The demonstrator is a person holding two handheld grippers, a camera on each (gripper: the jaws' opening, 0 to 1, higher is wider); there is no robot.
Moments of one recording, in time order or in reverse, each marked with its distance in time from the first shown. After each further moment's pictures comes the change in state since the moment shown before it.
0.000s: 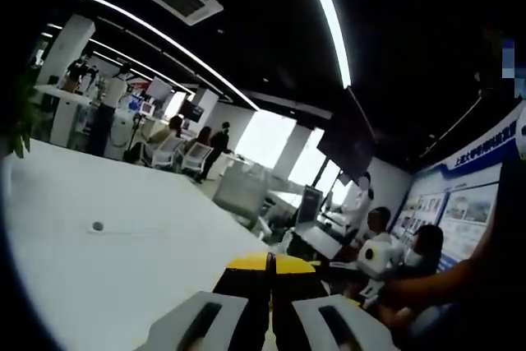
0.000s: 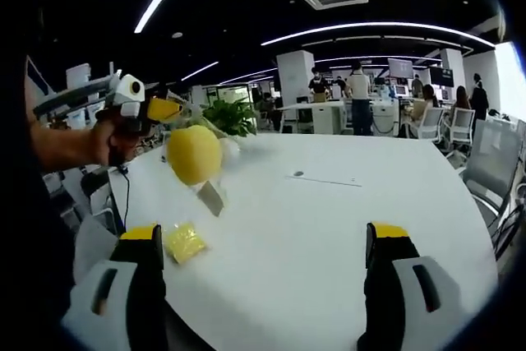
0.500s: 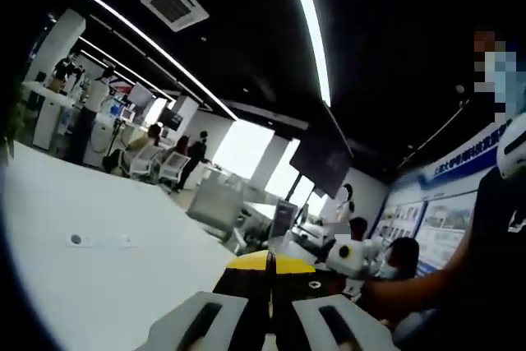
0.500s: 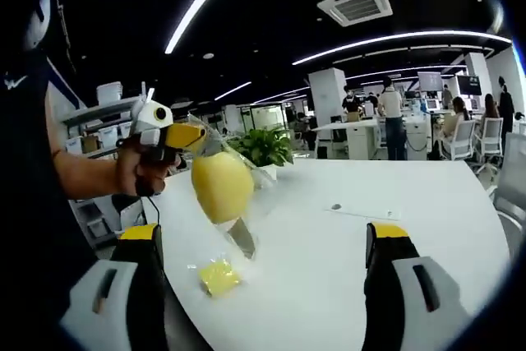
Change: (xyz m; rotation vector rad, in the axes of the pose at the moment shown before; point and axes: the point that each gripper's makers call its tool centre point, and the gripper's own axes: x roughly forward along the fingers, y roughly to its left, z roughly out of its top) left arm -0.001 -0.044 0.034 -0.028 -0.061 -0.150; right arm 0.009 0.042 0.068 0.025 -0.111 0.212
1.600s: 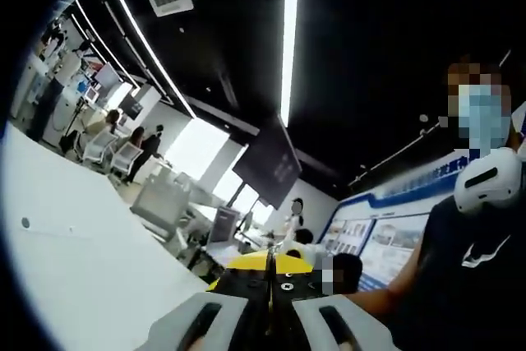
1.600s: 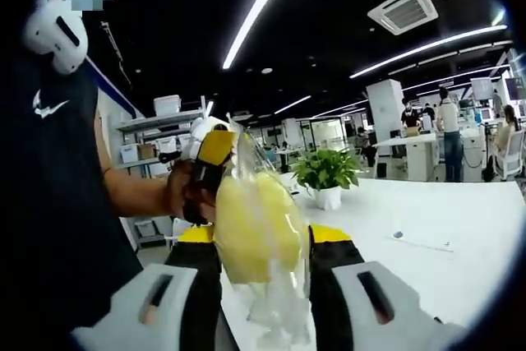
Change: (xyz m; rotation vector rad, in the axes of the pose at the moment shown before) left arm 0.006 -0.068 0.010 -0.110 -0.024 -0.252; right arm 0.014 0.082 0.033 -0.050 -0.040 0.323
